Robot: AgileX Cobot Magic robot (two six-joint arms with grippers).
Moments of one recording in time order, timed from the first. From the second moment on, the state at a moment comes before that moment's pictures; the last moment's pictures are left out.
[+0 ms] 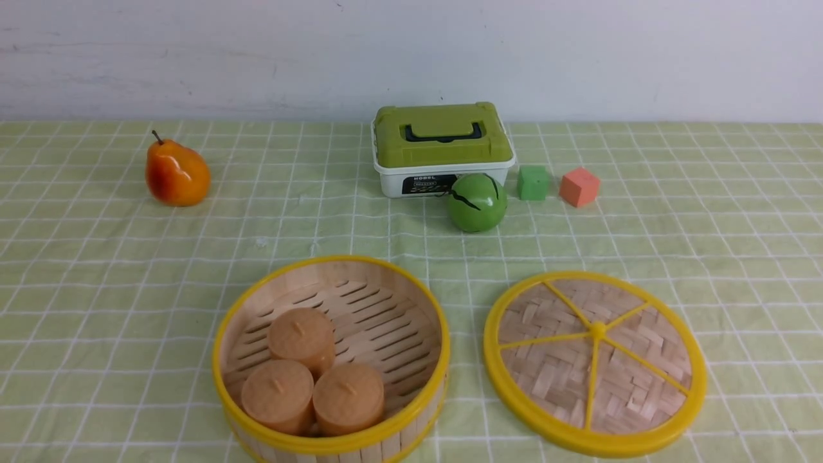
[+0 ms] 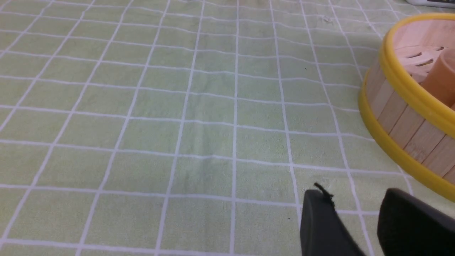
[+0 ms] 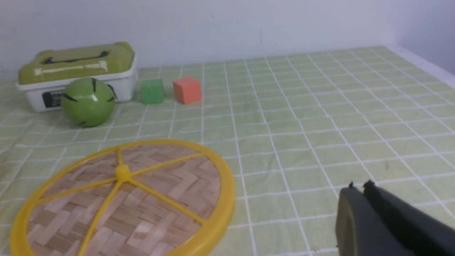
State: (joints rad) right arm -0.06 -0.01 0.03 -0.05 0.20 0.20; left arm 0.00 -0.01 0.03 0.01 0.39 -0.16
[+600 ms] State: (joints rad) right arm -0.06 -0.01 0.02 -0.05 0.39 0.20; left arm 0.00 -0.01 0.03 0.01 0.39 -0.16
